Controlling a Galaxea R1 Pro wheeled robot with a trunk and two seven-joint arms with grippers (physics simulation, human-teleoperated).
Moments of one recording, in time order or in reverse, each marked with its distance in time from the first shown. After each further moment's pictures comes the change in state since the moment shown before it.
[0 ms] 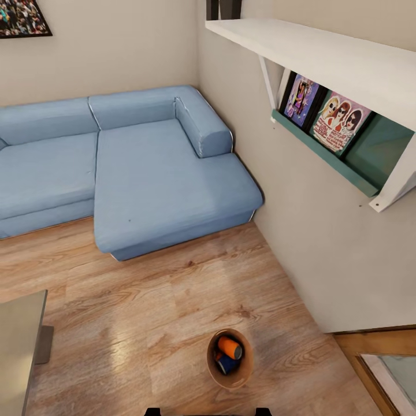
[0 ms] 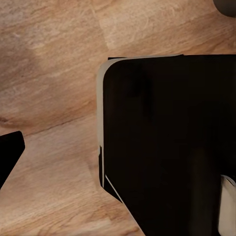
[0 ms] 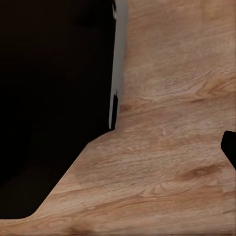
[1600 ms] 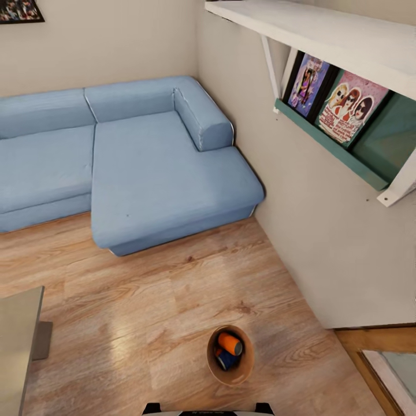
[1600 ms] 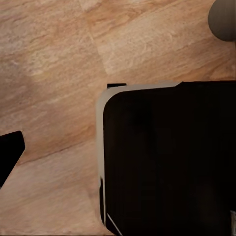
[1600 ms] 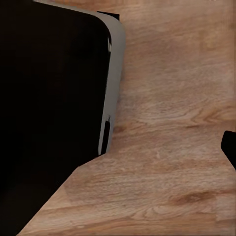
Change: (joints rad) left arm -0.011 0.011 0.002 -0.081 0.001 -0.010 -0.022; right arm 0.000 -0.019 -0.008 -0.115 0.004 -0.005 0.107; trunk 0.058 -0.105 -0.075
